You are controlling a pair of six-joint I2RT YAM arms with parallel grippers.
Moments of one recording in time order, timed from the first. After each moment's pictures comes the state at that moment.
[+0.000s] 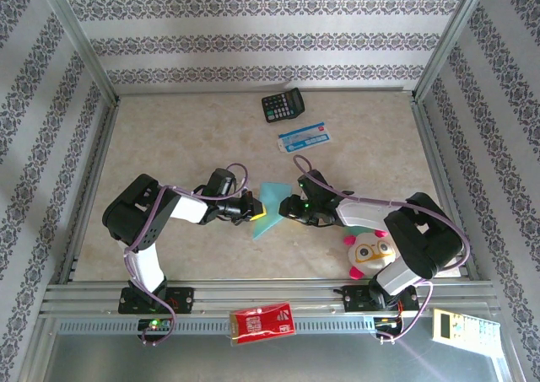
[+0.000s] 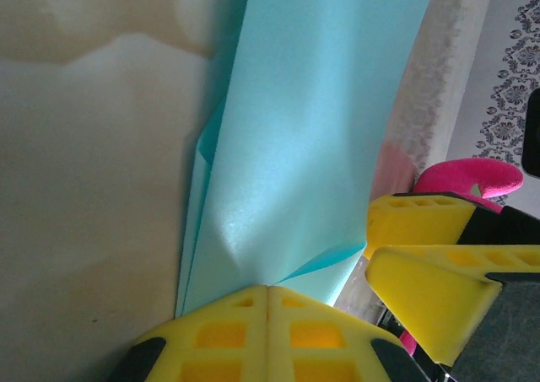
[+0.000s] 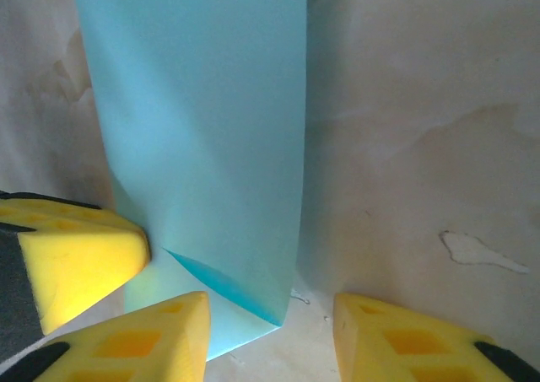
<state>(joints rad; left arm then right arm) -0.49 1.82 0.65 0.38 0.70 -0.98 0.63 1.56 0.66 -0.06 -0.29 0.90</state>
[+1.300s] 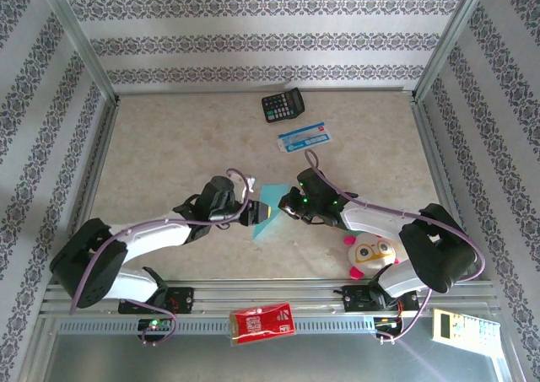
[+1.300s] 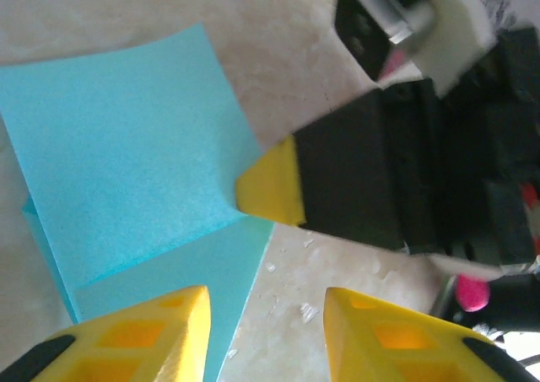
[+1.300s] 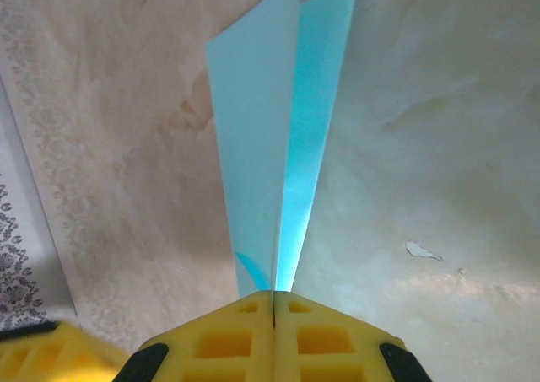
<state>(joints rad) -0.70 1.34 0.56 0.20 0.33 -0.55 0.67 1.46 0.66 -0.03 -0.27 1.20</state>
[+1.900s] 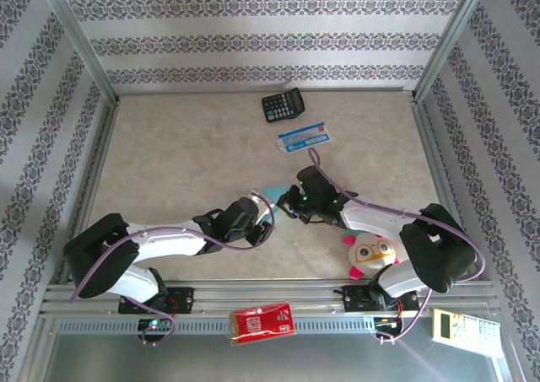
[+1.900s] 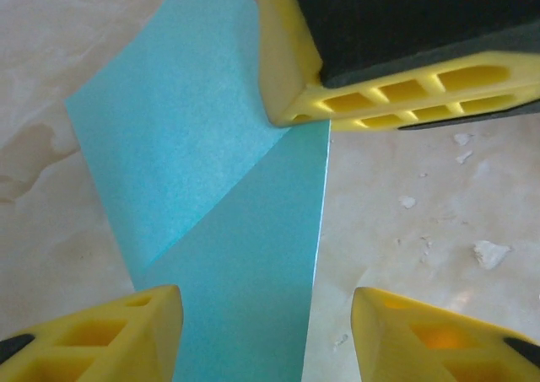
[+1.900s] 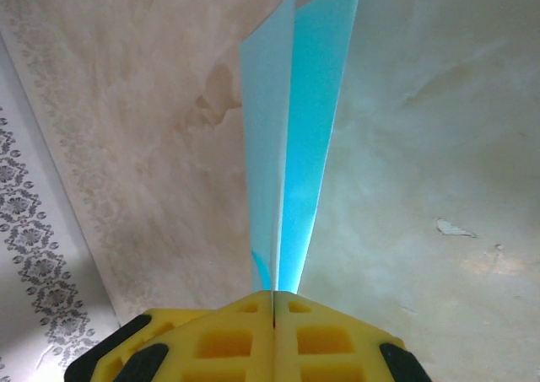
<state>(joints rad) -0.93 1.45 0.60 0.08 -0.12 -0.20 0.67 1.46 0.68 -0.02 -0.31 1.29</state>
